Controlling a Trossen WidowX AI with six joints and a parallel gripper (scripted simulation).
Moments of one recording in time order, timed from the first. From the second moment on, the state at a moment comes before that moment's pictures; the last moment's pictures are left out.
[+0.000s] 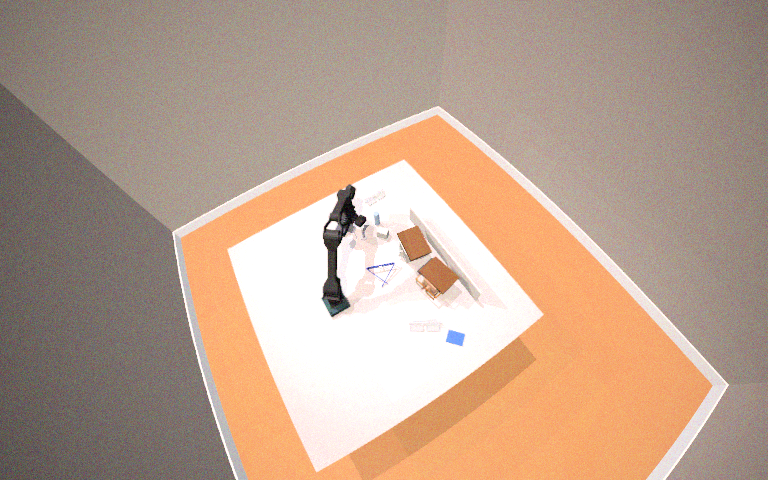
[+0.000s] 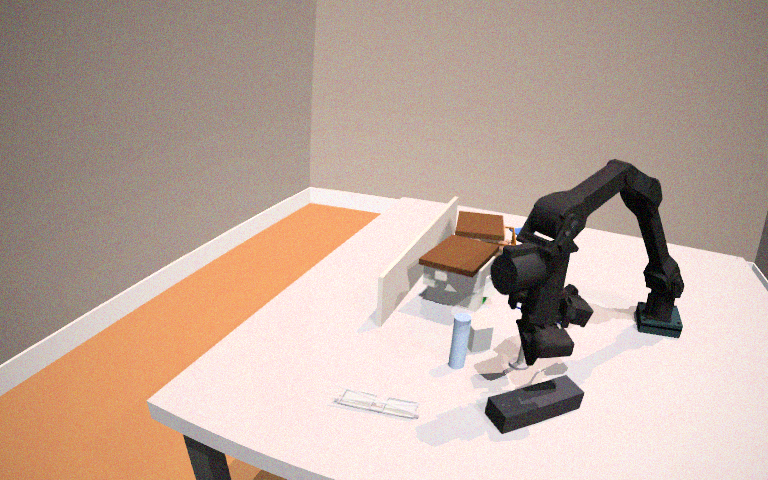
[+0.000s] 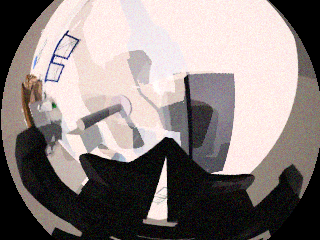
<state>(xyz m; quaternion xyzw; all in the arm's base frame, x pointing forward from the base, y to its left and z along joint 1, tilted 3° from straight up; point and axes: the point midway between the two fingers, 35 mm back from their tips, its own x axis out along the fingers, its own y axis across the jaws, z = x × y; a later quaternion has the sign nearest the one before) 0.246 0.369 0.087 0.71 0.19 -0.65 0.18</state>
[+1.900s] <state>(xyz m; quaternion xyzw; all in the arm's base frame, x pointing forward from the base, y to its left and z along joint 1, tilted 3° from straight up) 0.237 0.385 0.052 0.71 0.19 -0.65 0.19</state>
